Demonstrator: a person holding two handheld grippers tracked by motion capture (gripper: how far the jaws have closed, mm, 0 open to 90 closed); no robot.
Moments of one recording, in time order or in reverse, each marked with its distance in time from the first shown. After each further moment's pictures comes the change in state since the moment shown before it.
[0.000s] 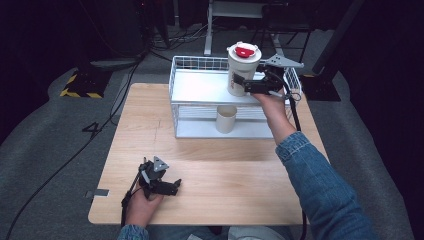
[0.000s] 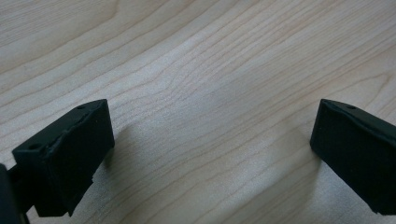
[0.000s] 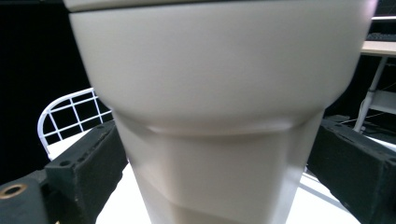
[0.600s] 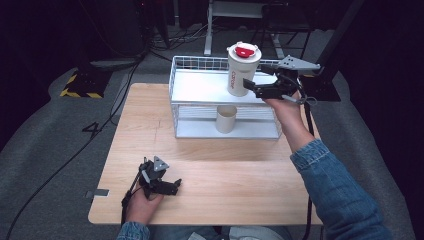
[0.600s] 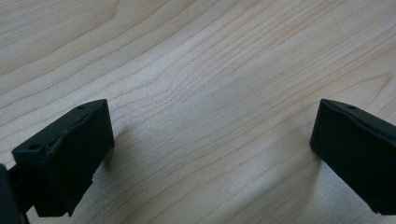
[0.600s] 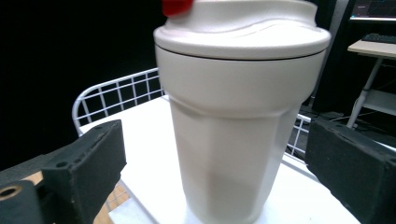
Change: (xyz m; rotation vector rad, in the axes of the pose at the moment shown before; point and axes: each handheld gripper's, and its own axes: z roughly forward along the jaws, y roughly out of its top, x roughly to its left) left arm 0.000 0.001 0.001 0.001 -0.001 0.004; right arm 0.014 0.016 -0.045 0.042 0.002 -0.043
